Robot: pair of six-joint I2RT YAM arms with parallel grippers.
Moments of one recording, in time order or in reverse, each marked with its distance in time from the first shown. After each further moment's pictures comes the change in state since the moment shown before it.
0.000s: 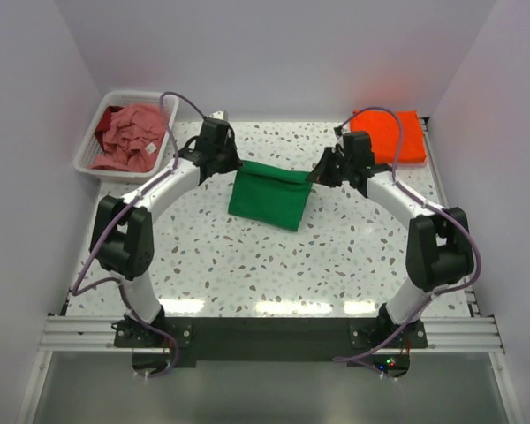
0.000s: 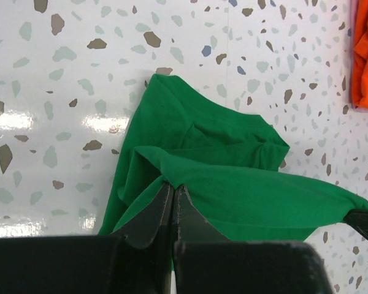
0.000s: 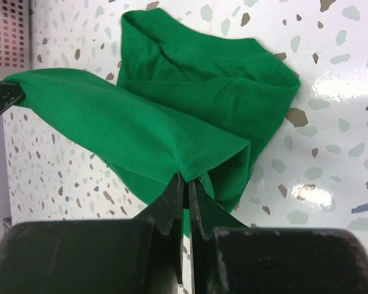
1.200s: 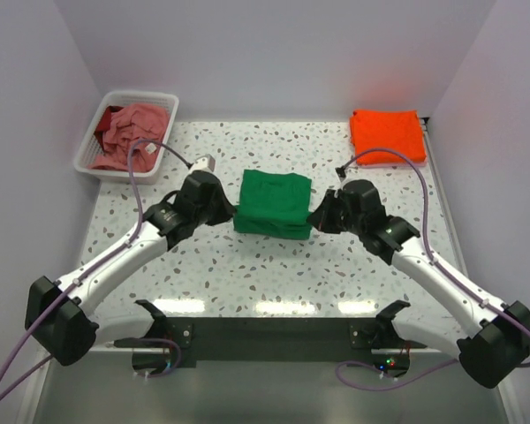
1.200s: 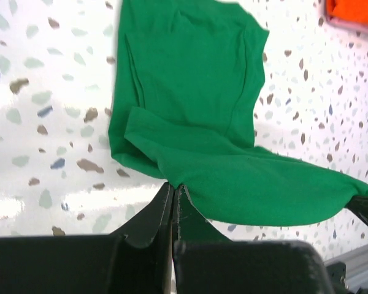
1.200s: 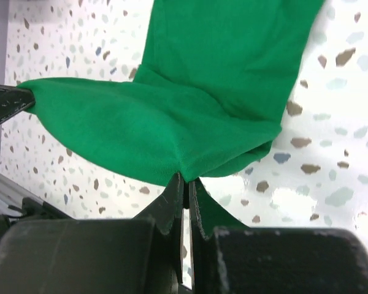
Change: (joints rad) left arm -0.223 -0.586 -0.477 -0.130 -0.096 -0.183; right arm 0.296 -0.605 -0.362 -0.174 0.254 0.094
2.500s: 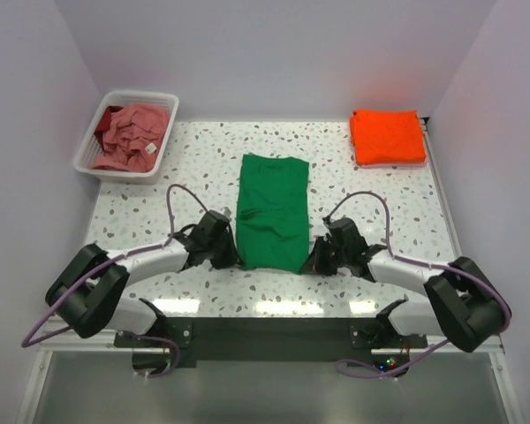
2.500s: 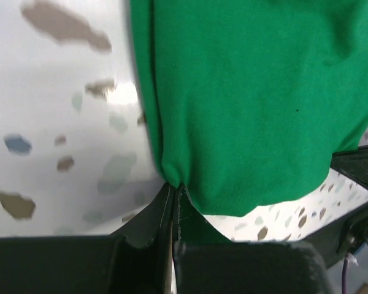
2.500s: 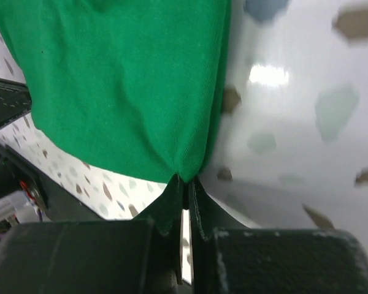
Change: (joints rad) left arm -0.002 0.224 -0.366 0.294 0.273 -0.033; right arm -0.004 0.290 -0.401 0.410 -0.263 0.163
